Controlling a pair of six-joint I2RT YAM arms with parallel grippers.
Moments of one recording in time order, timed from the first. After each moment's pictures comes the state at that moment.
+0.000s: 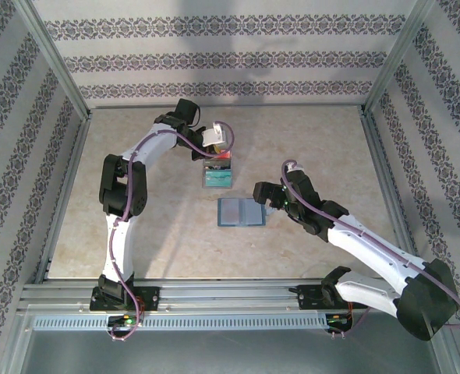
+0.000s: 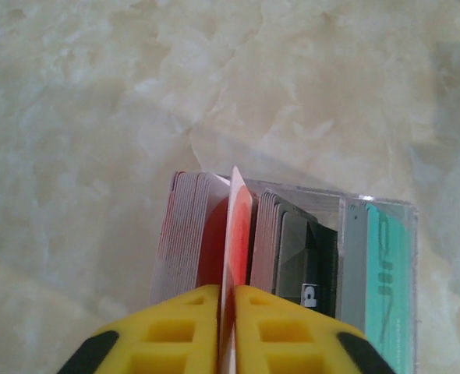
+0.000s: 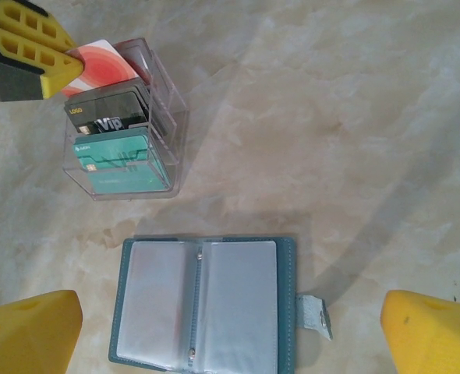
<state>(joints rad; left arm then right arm) -0.28 2.21 1.89 -0.76 0.59 1.05 0.60 1.07 0.69 -0.33 0.14 0.68</state>
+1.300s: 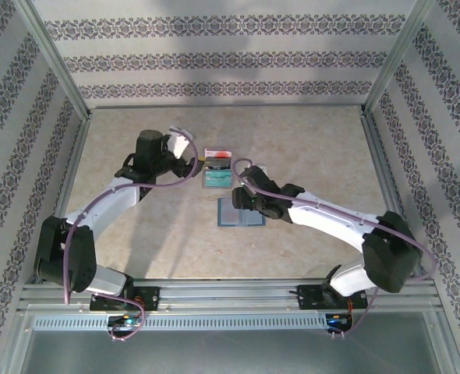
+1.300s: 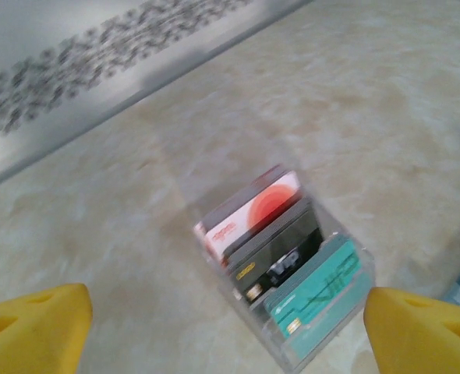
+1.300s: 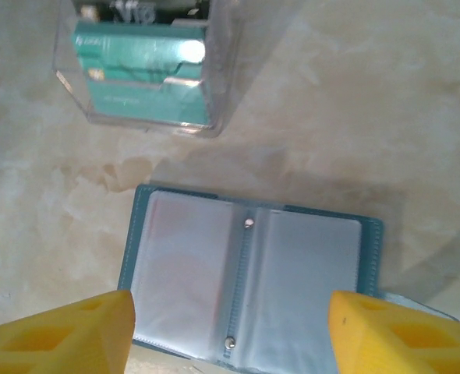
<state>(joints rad) -0.28 1.42 0.92 0.02 0.24 0.21 0.80 1.47 0.97 -0.45 0.20 0.65</state>
